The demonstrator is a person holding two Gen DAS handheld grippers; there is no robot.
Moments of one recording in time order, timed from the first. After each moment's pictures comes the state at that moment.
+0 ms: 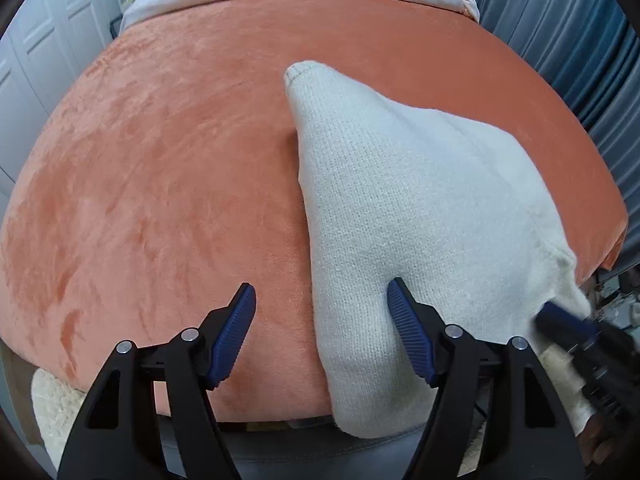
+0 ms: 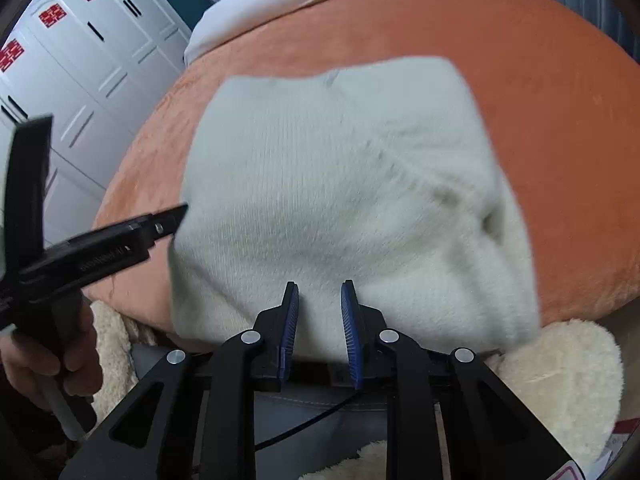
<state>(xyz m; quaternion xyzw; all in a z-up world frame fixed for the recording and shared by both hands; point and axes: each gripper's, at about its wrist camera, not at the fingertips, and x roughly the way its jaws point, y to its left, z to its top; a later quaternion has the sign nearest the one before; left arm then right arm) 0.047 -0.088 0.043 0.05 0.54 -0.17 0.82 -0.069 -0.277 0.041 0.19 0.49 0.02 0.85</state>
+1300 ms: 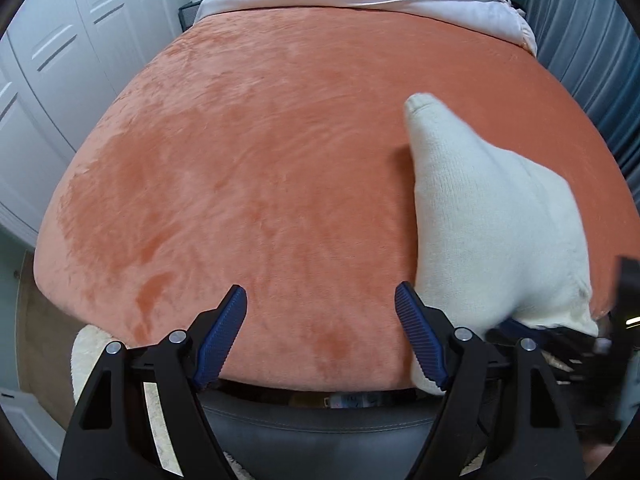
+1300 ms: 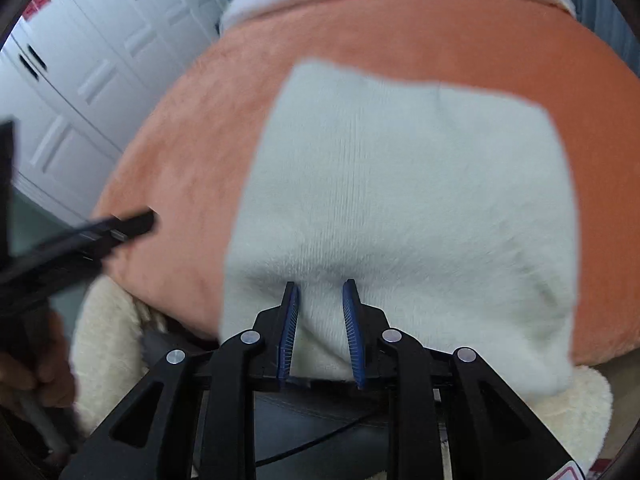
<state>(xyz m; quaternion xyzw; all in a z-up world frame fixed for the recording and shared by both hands) 0.030 -0.017 0.077 0.03 0.52 -0.06 0.85 -0.033 -0.213 0.025 0.11 0.57 0.07 0.81</state>
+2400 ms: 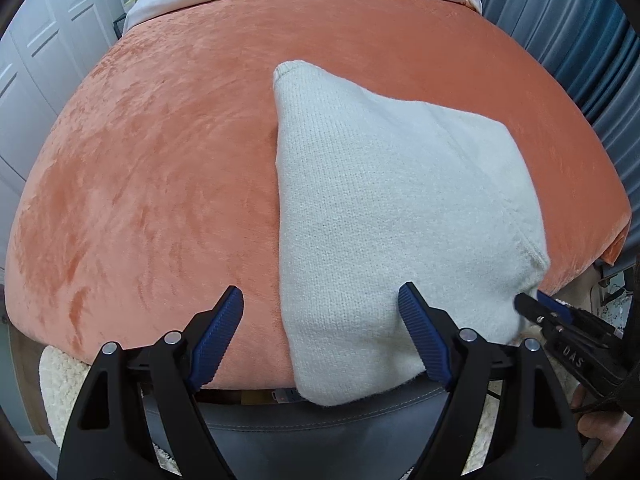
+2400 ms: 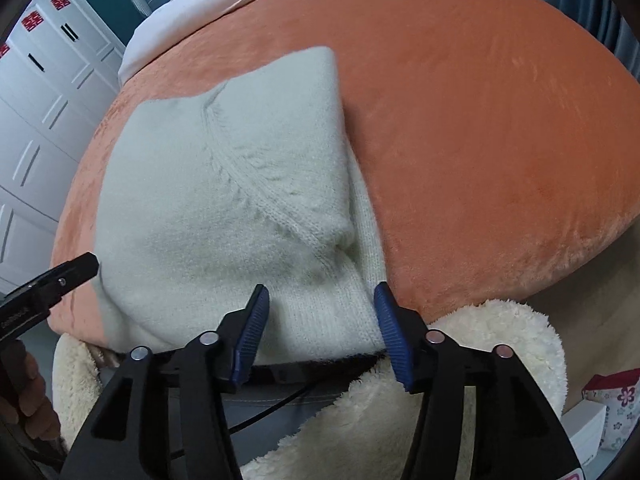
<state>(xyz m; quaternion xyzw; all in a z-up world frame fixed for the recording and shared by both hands) 0.022 -0.116 0.061 0.08 0.54 -0.15 0.82 -0.081 -0.344 0.015 0.20 0.54 -0.07 0.81</state>
